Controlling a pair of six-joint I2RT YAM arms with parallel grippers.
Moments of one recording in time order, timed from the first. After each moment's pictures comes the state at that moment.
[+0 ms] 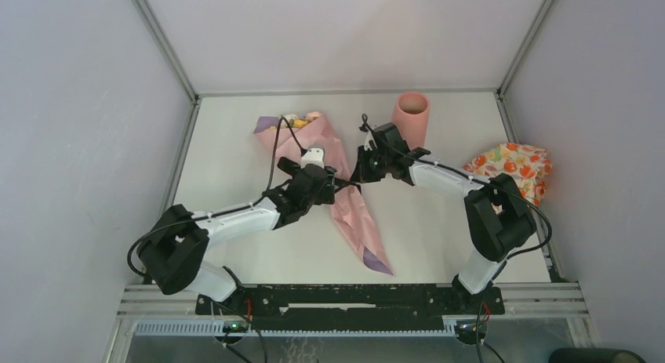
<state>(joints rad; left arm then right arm) -0.81 1.45 0.78 -0.01 -0.41 -0.48 0.56 1.70 1.12 -0.24 -0.32 0.42</state>
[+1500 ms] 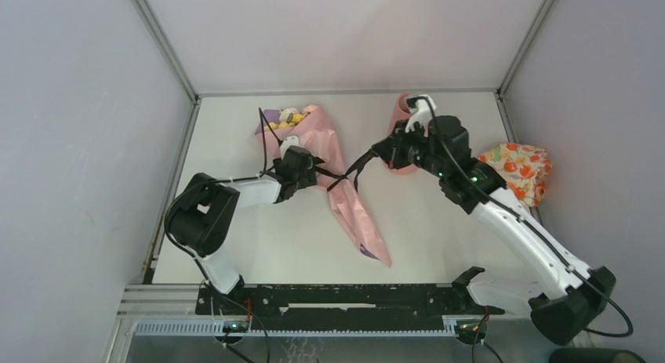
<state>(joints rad) -0.51 1.74 0.87 0.07 -0.36 -0.55 0.57 1.14 1.14 -0.35 -0.19 0.40</state>
